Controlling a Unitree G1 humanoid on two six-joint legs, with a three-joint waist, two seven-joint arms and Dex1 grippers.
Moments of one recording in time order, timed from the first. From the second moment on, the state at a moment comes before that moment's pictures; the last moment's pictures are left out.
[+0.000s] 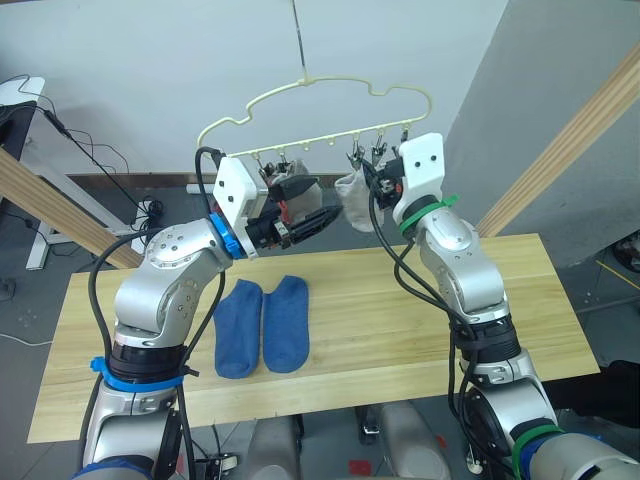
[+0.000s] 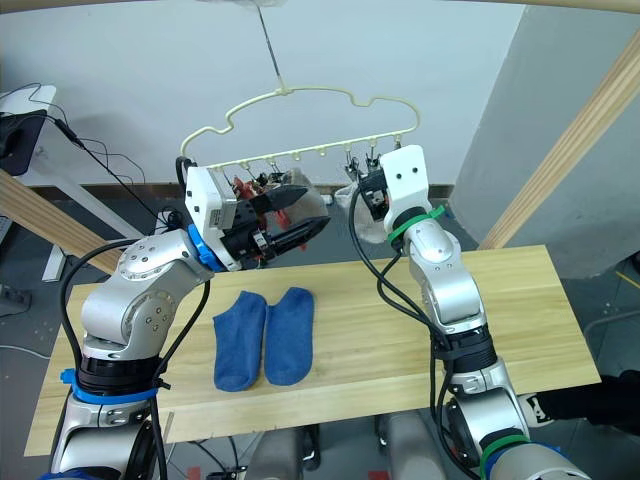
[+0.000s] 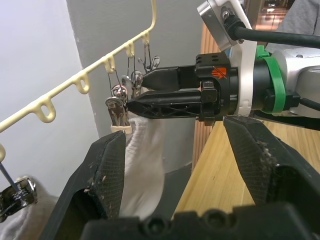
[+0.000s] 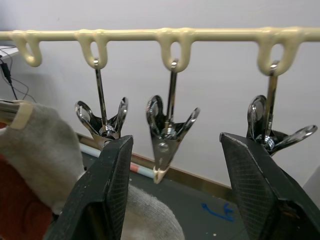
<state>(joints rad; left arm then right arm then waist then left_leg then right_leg) -0.54 0.49 0.04 -0.24 -0.55 0.51 -0.76 -0.70 -0.10 0.10 -0.03 0.02 0.42 0.13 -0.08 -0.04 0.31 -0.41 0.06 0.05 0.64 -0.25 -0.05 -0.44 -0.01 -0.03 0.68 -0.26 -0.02</state>
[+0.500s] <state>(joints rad) -0.54 0.49 0.04 -0.24 -0.55 0.51 -0.76 -0.76 -0.09 0.10 0.09 -0.02 0.36 0.11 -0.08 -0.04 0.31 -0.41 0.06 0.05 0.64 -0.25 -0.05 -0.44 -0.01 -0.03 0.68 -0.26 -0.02</state>
